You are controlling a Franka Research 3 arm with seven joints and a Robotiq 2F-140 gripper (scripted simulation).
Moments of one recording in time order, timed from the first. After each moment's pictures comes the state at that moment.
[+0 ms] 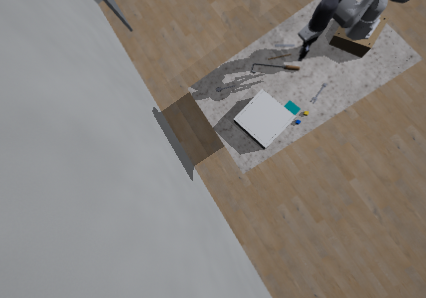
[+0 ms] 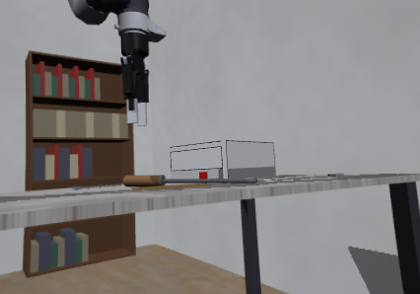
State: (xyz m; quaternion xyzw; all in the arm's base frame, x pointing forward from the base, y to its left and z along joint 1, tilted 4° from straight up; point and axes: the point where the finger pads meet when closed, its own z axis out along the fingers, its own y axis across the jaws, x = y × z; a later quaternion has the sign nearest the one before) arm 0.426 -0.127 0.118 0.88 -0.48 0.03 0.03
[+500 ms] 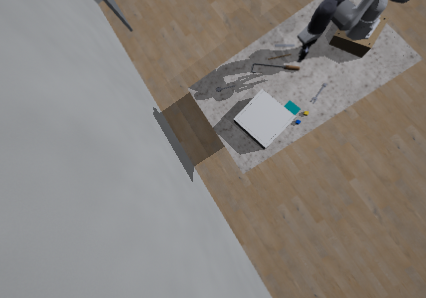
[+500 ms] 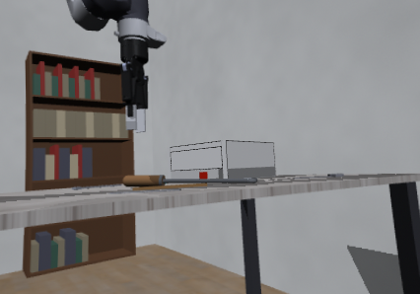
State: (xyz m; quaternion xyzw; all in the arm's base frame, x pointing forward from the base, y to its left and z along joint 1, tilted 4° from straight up) arm 0.423 -0.128 0.100 0.88 -0.47 0.02 0.03
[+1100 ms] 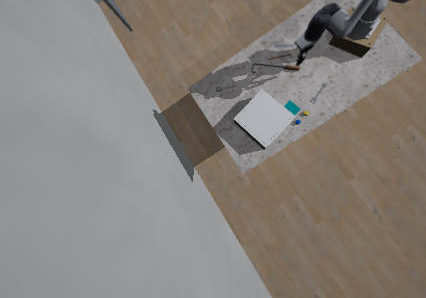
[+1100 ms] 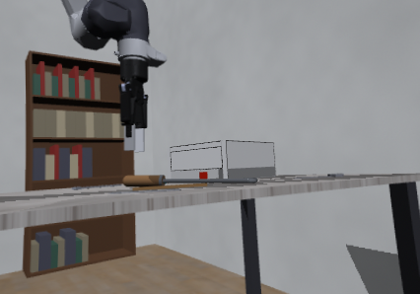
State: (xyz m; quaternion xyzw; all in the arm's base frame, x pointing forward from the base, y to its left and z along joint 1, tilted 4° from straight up) arm 0.417 -0.132 0.045 0.88 -0.48 0.01 0.04
